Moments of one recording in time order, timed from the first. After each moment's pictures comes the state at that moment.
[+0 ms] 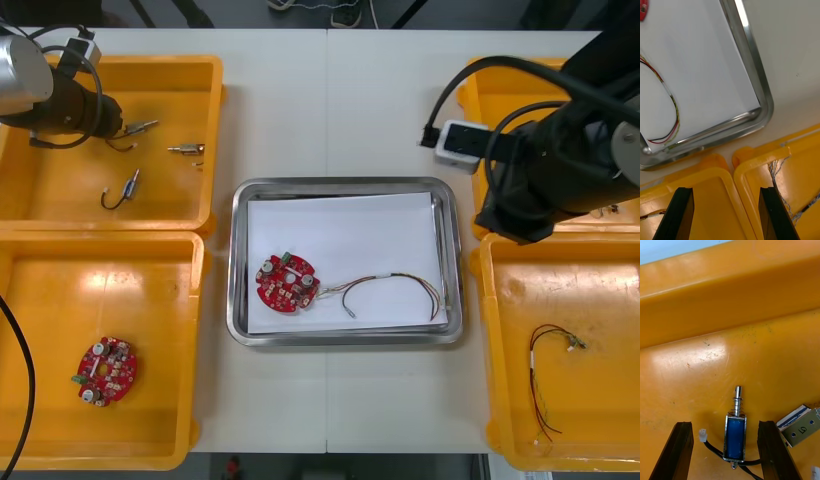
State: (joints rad) right arm -0.64 -0.72 0.18 -2.21 -0.80 1.92 1.99; left arm -0.99 0.64 -0.07 -0.69 0.66 0.89 -1.90
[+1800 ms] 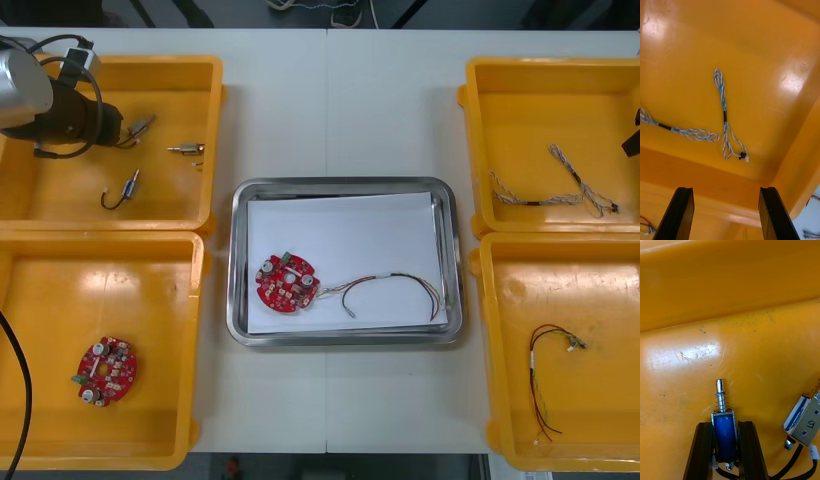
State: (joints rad) right arm -0.82 -0.77 -0.21 -1.32 -0.59 1.77 1.99; left arm -0.96 0.64 -0.07 -0.69 0.71 0.86 -1.90
